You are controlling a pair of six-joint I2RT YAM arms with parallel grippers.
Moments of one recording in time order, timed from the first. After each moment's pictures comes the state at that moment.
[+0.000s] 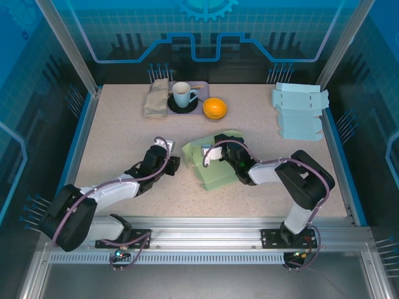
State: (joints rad) left arm -0.50 1.30 0.48 0.15 -0.13 -0.24; right arm 0.64 1.73 0.66 0.77 0.21 -1.41
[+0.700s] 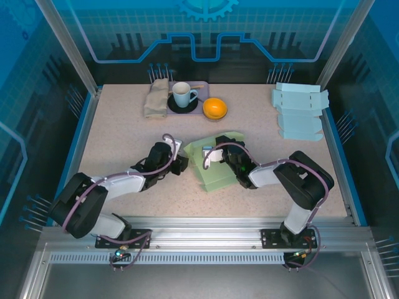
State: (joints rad) left arm -0.50 1.42 0.54 0.22 0.04 -0.21; right arm 0.66 1.74 0.61 0.85 0.26 -1.40
